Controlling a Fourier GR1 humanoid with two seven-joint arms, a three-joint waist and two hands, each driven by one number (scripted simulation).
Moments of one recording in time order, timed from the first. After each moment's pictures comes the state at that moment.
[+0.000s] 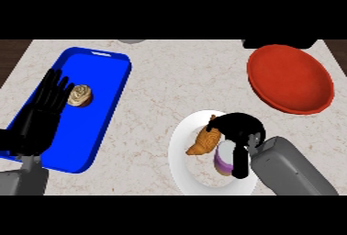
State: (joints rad) left arm -0.14 0.27 0.08 -1.59 0.36 -0.02 0.04; right arm -0.48 -0.33 0.52 -1.48 0.44 0.80 0.63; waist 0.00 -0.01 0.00
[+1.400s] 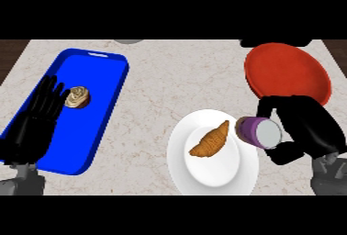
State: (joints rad) left arm -0.09 0.24 0.12 -1.62 0.34 -0.06 0.04; right arm -0.28 -0.47 0.25 -1.86 0.77 0.40 0.45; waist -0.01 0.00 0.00
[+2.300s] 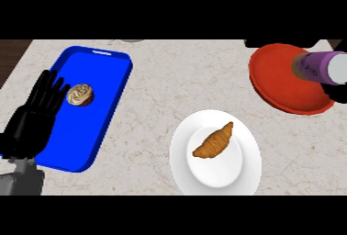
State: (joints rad) left arm -0.12 0.24 0.14 -1.62 0.34 -0.08 0.06; right arm -0.52 -0.54 -0.16 -1.63 0.76 0.33 0.44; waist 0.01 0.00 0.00
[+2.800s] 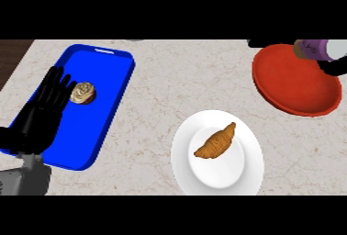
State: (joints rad) left arm -0.16 0.22 0.12 -1.61 0.31 -0.07 0.08; right arm -0.73 -0.56 -0.25 -1.06 0.78 0.08 0.15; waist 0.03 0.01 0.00
